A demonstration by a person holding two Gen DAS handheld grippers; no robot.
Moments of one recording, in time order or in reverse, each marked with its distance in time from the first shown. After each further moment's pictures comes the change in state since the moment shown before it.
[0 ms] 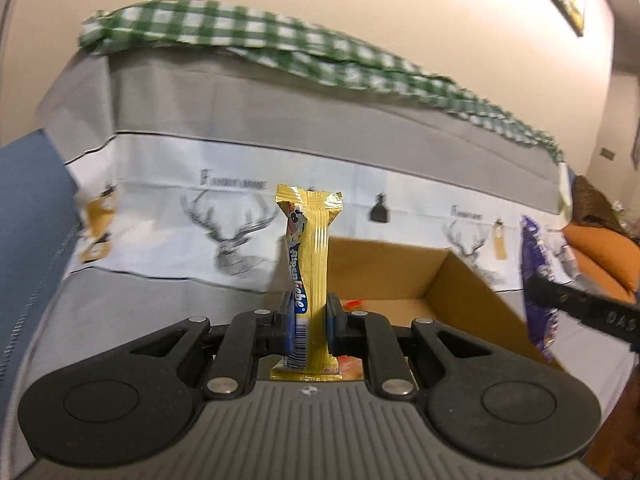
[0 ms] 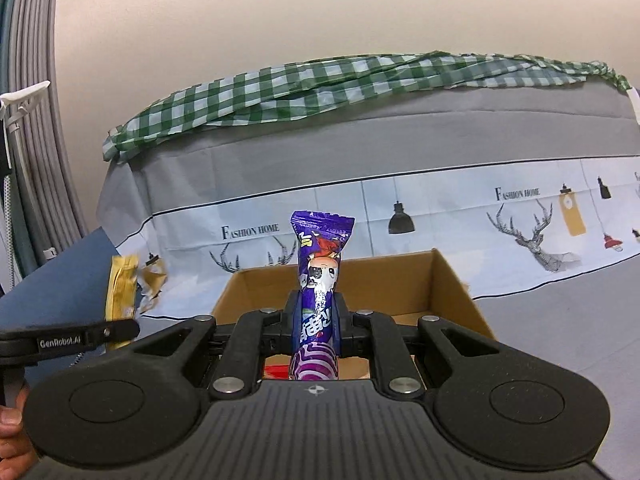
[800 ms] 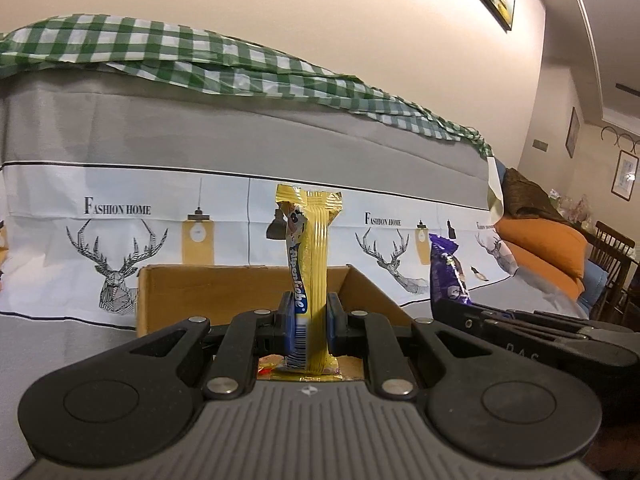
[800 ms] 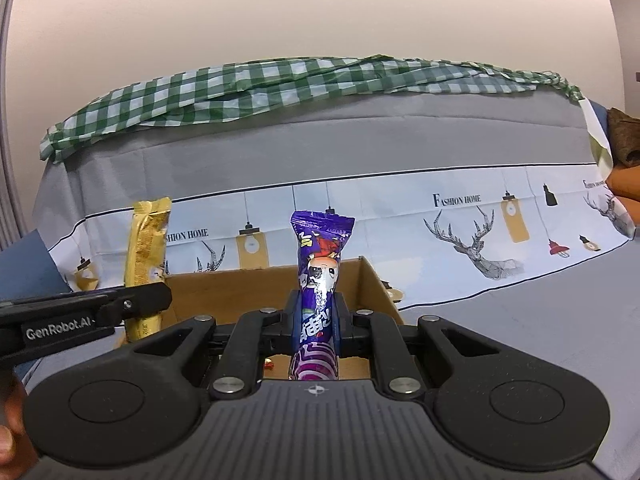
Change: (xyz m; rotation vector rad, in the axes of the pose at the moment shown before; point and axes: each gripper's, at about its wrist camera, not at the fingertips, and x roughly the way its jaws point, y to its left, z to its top) left arm 0.048 -0.078 0.010 0.085 -0.044 -0.203; right arm 0.017 -0.023 -0.002 0.006 -0.016 -0.186
